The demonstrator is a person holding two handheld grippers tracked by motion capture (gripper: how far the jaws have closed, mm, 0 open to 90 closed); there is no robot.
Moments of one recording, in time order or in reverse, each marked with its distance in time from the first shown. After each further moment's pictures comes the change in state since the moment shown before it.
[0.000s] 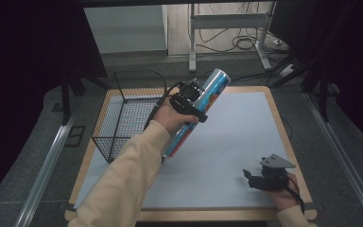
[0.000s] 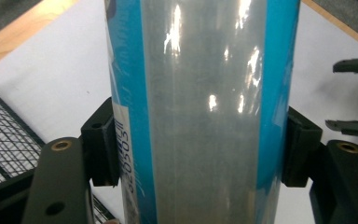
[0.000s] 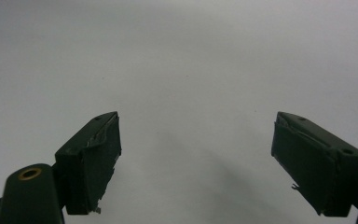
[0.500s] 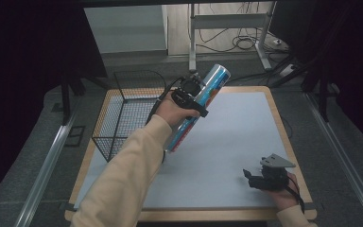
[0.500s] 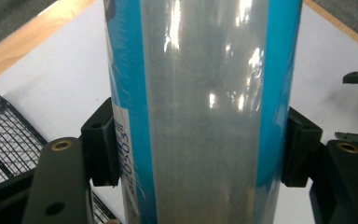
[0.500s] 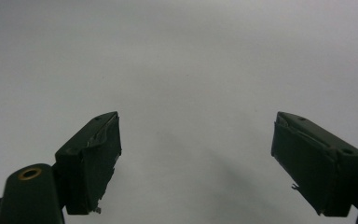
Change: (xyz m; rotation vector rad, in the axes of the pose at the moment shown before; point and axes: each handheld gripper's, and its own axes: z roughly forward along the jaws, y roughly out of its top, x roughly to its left) left arm 0.006 0.014 0.003 0.003 0.007 -0.009; right arm -0.001 0.000 0.000 0.000 0.005 0.001
